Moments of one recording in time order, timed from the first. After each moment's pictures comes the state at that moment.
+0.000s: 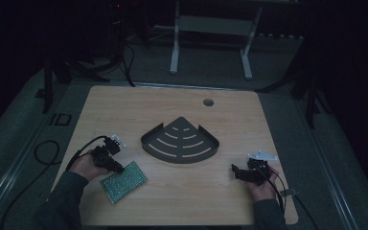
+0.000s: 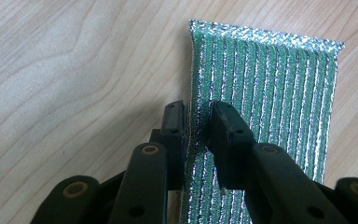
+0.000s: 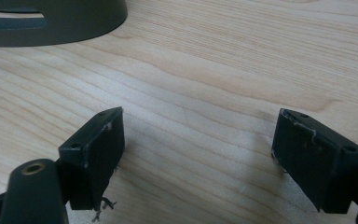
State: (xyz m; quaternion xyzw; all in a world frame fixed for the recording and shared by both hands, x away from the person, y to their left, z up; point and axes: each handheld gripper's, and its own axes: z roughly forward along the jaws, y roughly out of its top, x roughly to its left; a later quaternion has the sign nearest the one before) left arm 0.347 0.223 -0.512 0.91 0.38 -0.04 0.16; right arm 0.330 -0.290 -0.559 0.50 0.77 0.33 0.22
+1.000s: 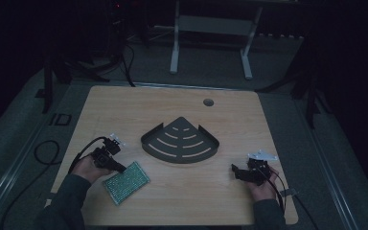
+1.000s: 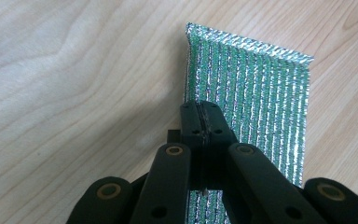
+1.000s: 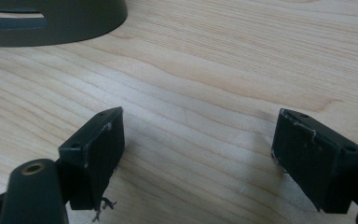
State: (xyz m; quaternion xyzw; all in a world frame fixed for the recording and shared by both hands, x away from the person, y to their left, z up) left arm 0.342 0.221 -0.507 0.89 0.42 -0.06 0.19; right arm 0.330 -0.290 -0.559 0.50 0.77 0.33 0.22
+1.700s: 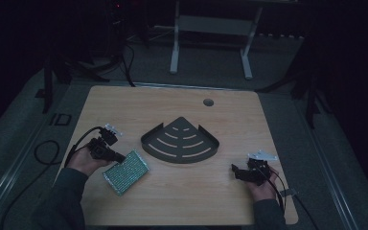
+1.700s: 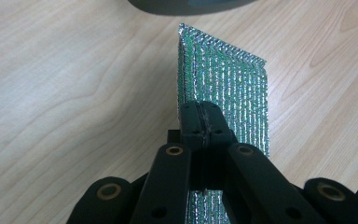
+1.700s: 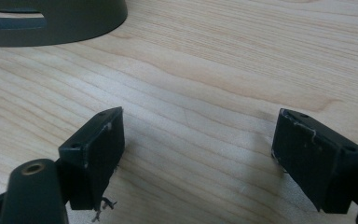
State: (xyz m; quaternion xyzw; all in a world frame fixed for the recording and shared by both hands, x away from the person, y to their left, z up) left arm 0.347 0.225 -0.469 0.88 0.41 -0.02 0.23; right arm 0.330 -0.290 -0.559 0.50 0.77 0.33 0.22
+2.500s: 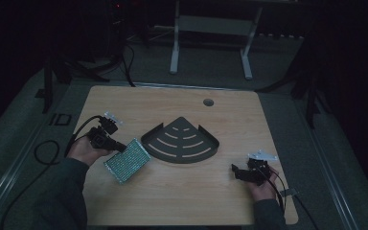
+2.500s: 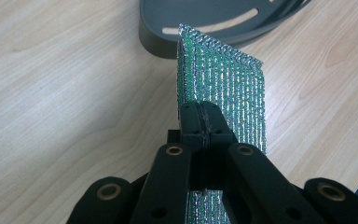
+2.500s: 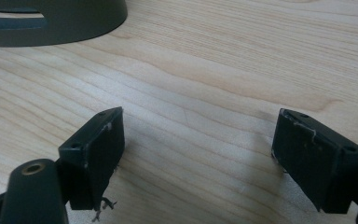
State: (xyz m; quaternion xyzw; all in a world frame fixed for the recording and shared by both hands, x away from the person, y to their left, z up) left arm 0.364 0.221 -0.440 0.88 0.42 0.00 0.24; right arm 0.330 -0.290 -0.559 0.50 0.77 0.33 0.22
